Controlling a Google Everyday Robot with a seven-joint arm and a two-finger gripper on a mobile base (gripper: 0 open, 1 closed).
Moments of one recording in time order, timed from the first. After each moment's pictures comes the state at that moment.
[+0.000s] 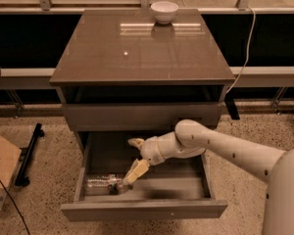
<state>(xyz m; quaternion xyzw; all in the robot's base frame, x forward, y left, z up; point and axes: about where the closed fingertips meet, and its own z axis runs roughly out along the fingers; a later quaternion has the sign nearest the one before) 0.555 0.062 0.539 -0.55 0.65 0.41 0.32</state>
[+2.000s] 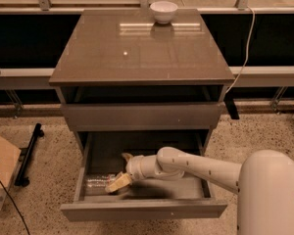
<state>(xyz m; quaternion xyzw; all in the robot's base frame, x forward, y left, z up) 0.584 0.118 0.418 -0.46 0.71 0.38 0.36</state>
